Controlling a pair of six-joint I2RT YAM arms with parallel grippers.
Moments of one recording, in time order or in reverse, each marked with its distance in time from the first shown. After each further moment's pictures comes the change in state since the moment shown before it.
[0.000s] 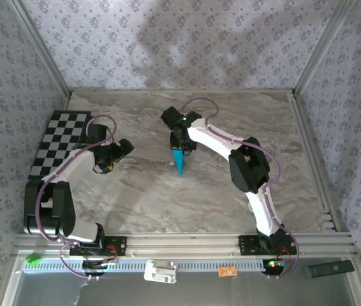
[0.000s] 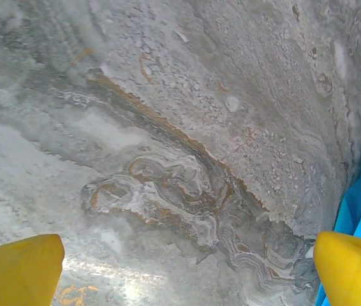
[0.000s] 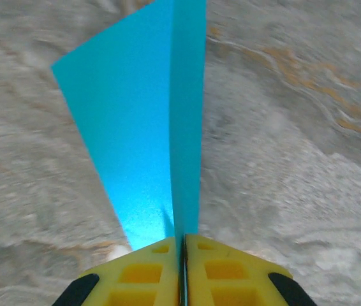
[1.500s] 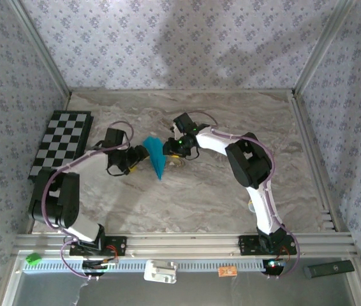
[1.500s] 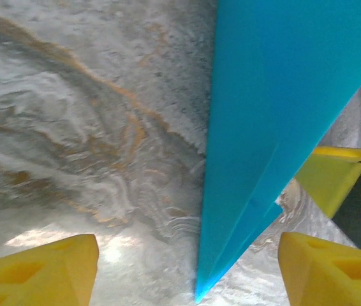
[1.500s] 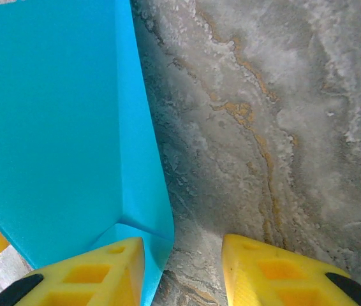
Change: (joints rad) left arm -0.171 0.126 -0.020 0.164 0.139 -0.098; right arm -0.094 0.039 -0.292 0.540 -0.570 -0.153
